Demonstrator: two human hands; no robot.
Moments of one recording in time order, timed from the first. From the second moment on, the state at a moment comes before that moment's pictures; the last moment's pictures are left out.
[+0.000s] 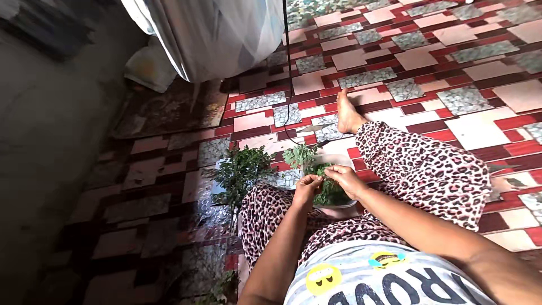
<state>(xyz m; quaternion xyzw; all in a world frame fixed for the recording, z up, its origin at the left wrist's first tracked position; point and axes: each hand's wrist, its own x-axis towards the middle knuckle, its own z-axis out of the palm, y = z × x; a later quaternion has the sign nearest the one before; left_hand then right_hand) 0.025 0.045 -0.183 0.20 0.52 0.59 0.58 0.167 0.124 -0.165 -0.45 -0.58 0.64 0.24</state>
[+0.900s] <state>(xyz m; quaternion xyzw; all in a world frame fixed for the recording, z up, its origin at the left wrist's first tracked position) 0.025 0.042 -0.177 0.19 0.52 0.56 0.61 0.169 0.129 -0.160 -0.45 -0.58 0.63 0.23</state>
